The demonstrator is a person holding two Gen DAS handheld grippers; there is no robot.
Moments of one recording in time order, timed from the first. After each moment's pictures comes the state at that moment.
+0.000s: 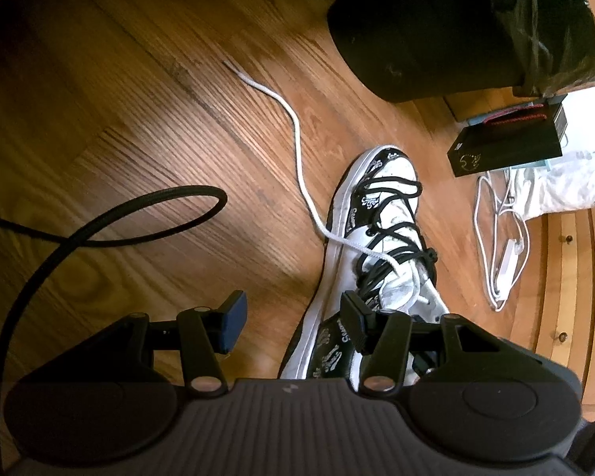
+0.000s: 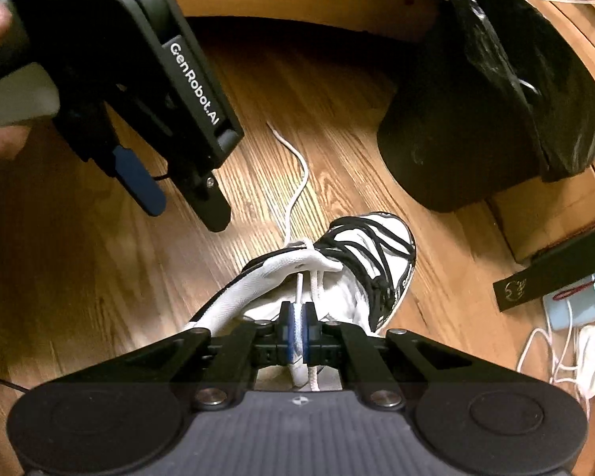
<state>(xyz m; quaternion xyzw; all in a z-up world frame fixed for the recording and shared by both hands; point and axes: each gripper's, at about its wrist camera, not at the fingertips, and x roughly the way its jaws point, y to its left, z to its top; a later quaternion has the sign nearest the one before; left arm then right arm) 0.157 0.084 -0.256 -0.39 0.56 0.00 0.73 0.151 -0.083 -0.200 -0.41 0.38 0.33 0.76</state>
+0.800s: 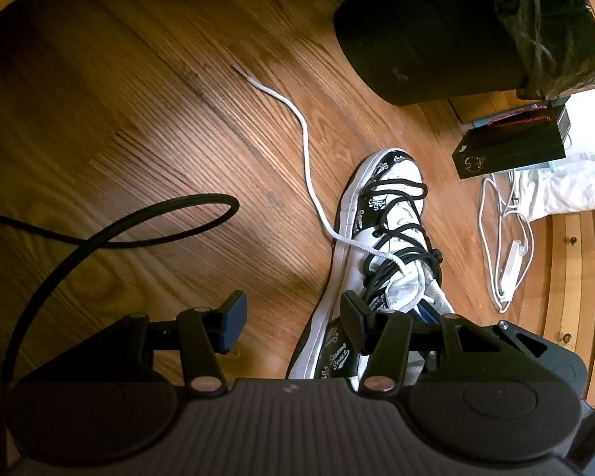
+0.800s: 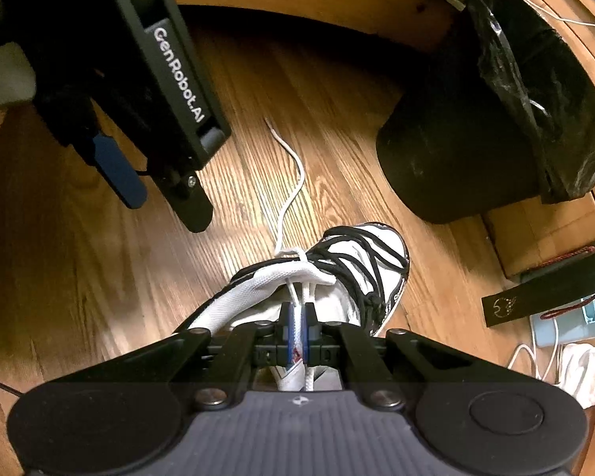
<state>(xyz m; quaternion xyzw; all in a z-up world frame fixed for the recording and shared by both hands) 0.154 0.088 -0.254 -0.39 0.56 0.00 0.73 0.155 -0.078 -0.207 -0.43 0.37 0.32 0.76</state>
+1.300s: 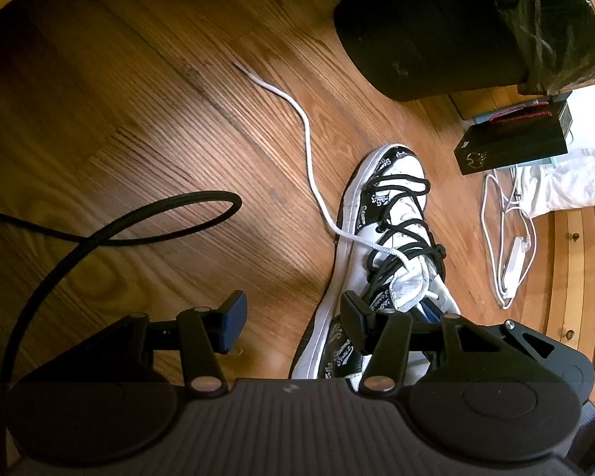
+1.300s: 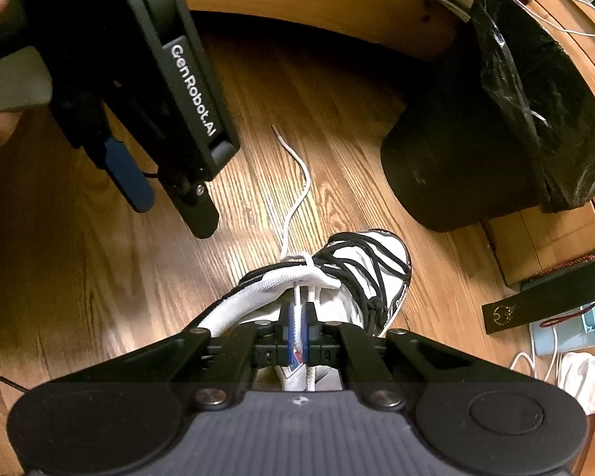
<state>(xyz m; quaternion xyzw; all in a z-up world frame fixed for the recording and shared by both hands) 0.152 0.088 -0.254 -0.38 0.57 0.00 0.73 0.150 -0.076 -0.204 -0.44 0.36 0.33 0.75</state>
